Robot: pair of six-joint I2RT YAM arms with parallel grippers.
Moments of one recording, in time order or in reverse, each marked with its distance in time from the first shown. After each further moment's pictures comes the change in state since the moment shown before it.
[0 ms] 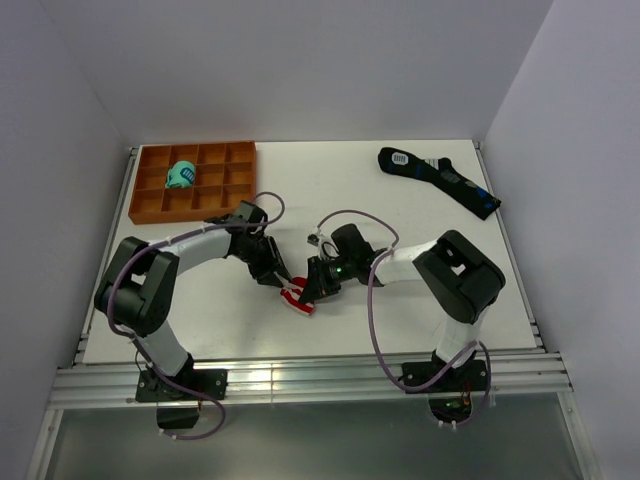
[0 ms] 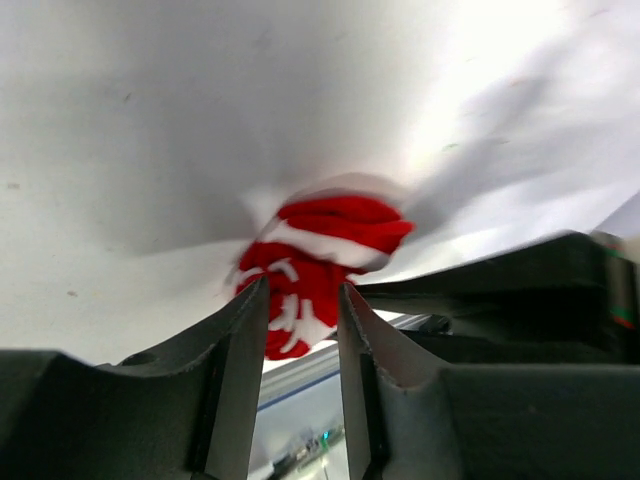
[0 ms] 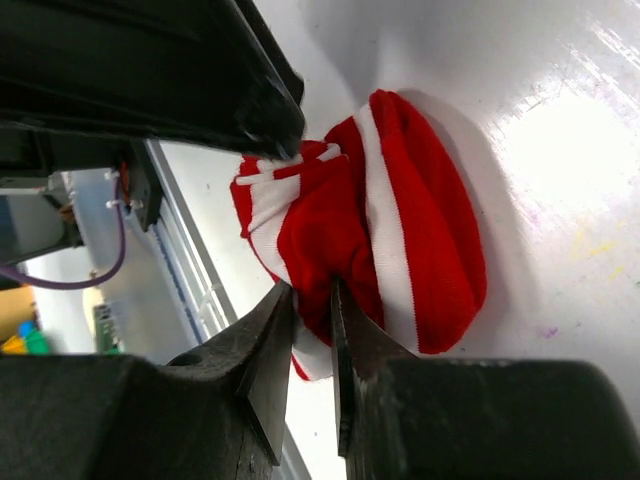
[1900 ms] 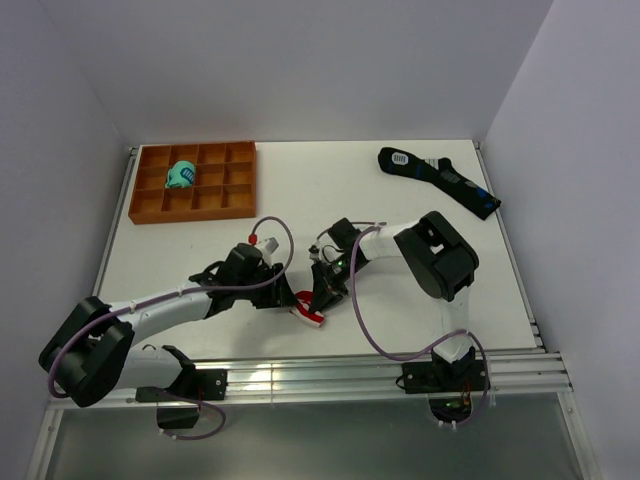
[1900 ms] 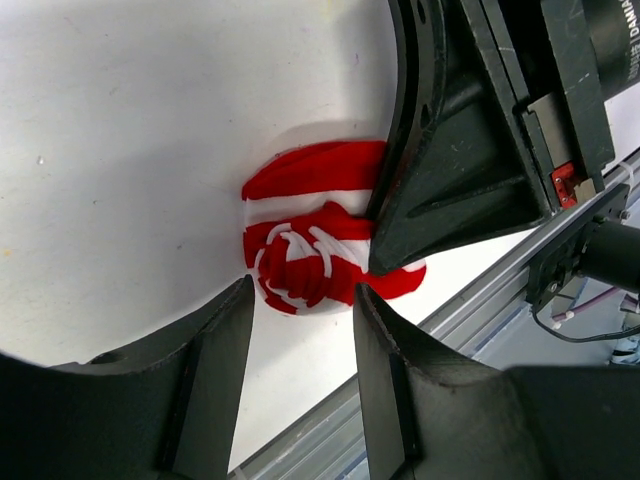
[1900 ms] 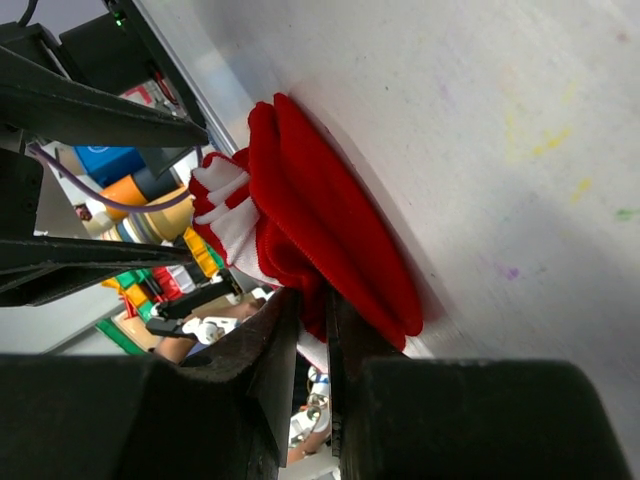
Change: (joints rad) left arm -0.221 -0.435 -0.461 0.458 -0.150 0.143; right arm -0.083 0.220 0.274 -0.617 -0.270 -0.090
